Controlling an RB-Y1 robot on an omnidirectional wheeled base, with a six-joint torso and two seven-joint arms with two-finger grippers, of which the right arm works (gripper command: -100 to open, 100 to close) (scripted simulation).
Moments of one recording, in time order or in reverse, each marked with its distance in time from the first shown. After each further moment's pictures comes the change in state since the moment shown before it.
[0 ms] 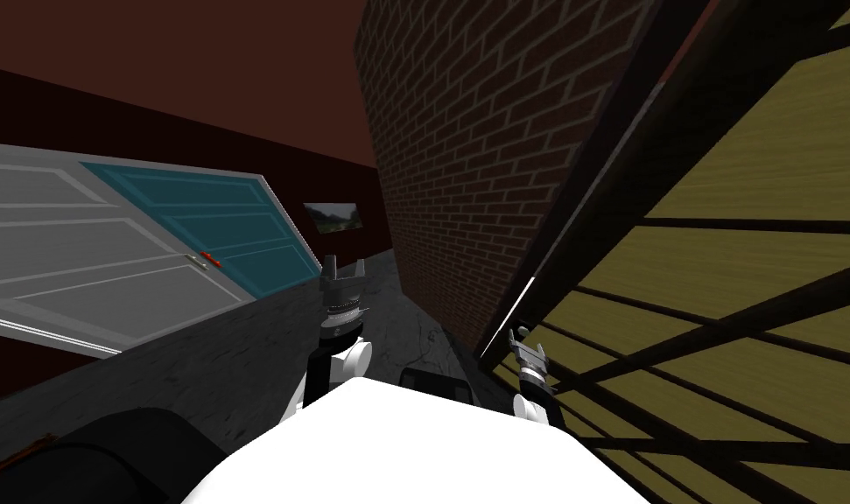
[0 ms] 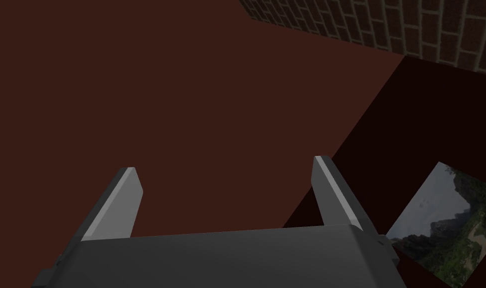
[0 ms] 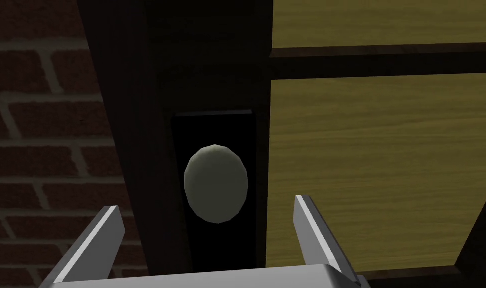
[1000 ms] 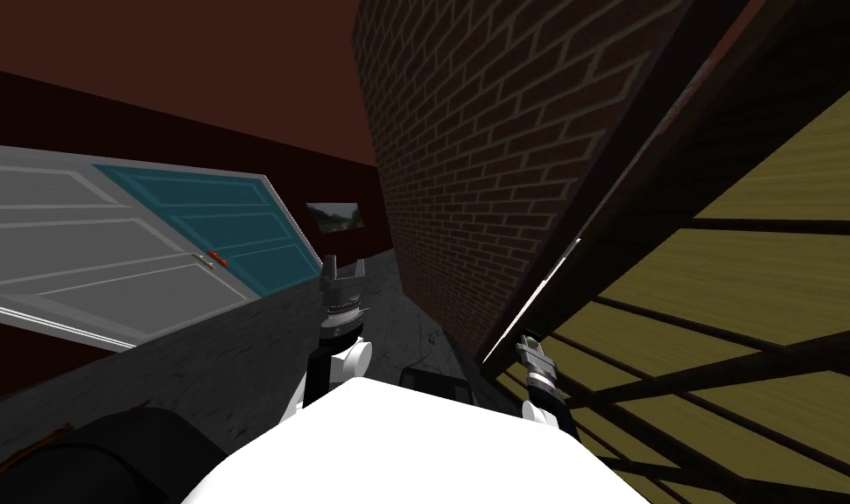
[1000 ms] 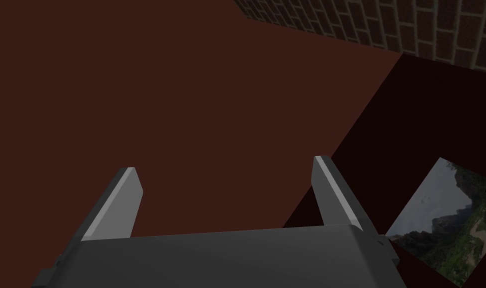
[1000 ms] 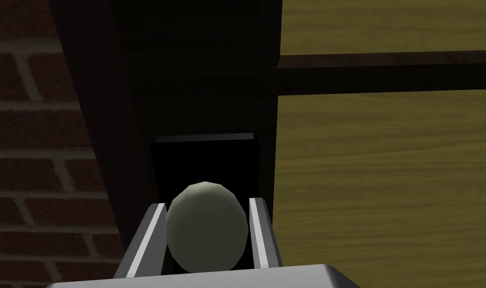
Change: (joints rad) arm 0.022 -0.041 0.003 -0.004 -0.001 -0.004 -0.041
